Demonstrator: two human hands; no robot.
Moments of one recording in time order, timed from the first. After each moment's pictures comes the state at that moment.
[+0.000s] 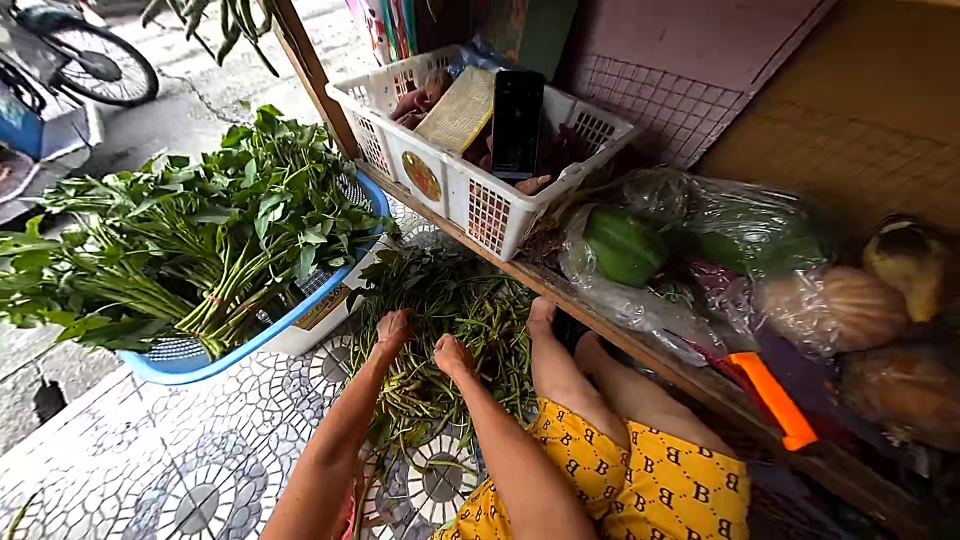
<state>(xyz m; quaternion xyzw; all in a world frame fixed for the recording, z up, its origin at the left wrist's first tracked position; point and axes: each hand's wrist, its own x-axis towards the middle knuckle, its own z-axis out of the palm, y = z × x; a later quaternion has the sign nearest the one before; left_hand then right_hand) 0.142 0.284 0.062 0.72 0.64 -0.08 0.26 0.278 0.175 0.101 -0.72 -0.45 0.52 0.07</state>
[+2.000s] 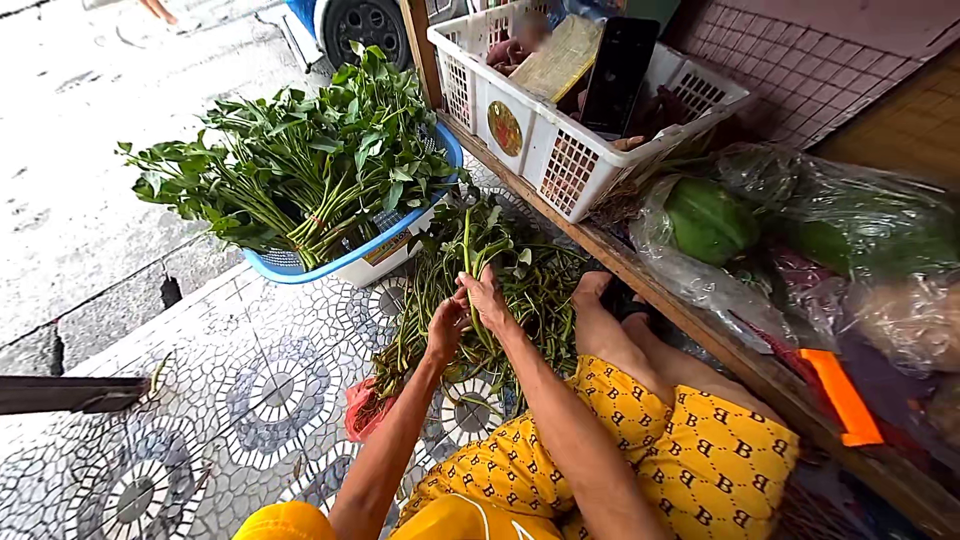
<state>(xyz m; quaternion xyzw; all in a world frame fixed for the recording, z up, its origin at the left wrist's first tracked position) 0.138 0.126 0.099 0.35 0.47 0.50 0.64 0.245 0.158 0.183 -0.54 -0.34 0.62 0.45</state>
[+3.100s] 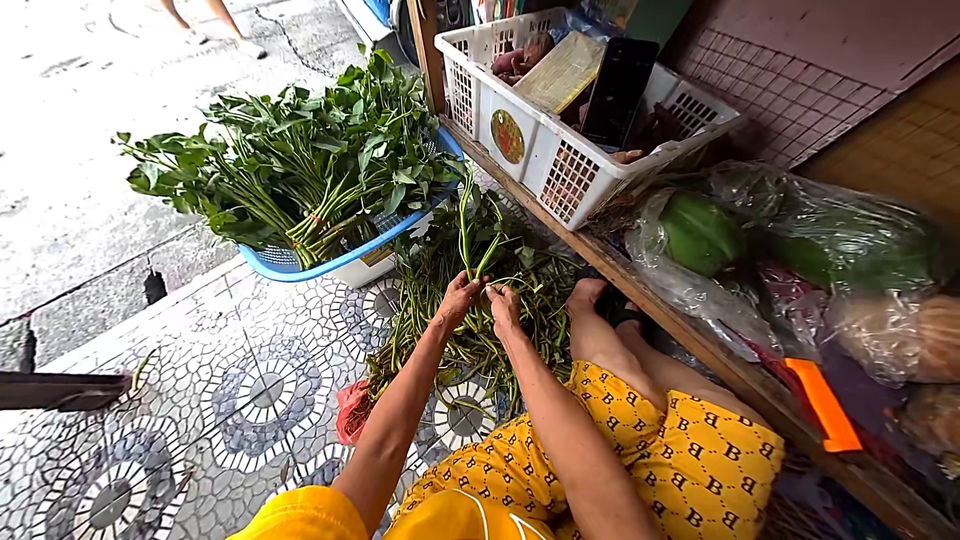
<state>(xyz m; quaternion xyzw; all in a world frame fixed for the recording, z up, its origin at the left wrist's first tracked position) 0.164 0.195 0.103 0.42 0.48 0.40 0.66 0.269 0.160 0.124 -0.68 -0.28 0.50 0.45</state>
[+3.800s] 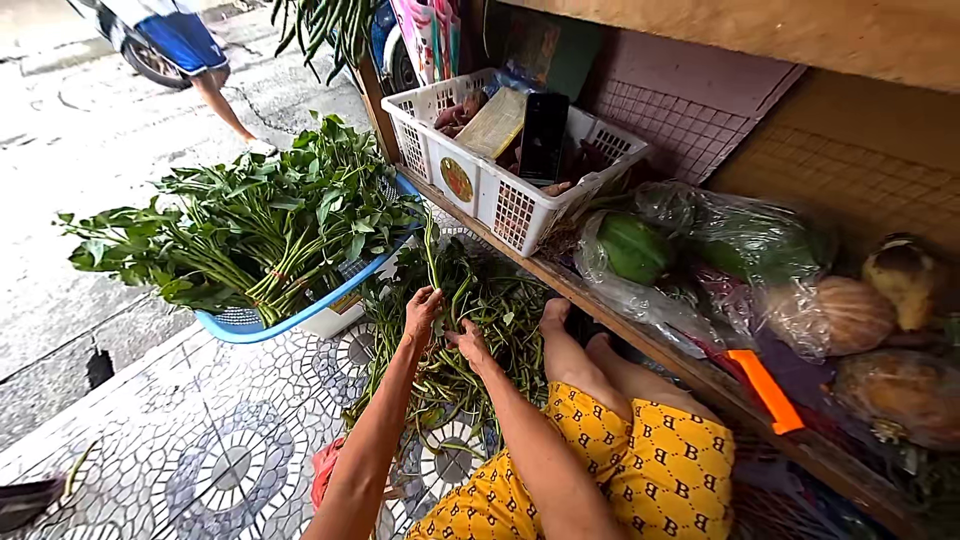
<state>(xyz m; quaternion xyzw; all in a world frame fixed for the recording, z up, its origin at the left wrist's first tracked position) 0.163 0.233 0.121 0.39 0.50 0.48 0.60 0.273 0.158 0.108 -0.63 -0.35 0.58 0.37</state>
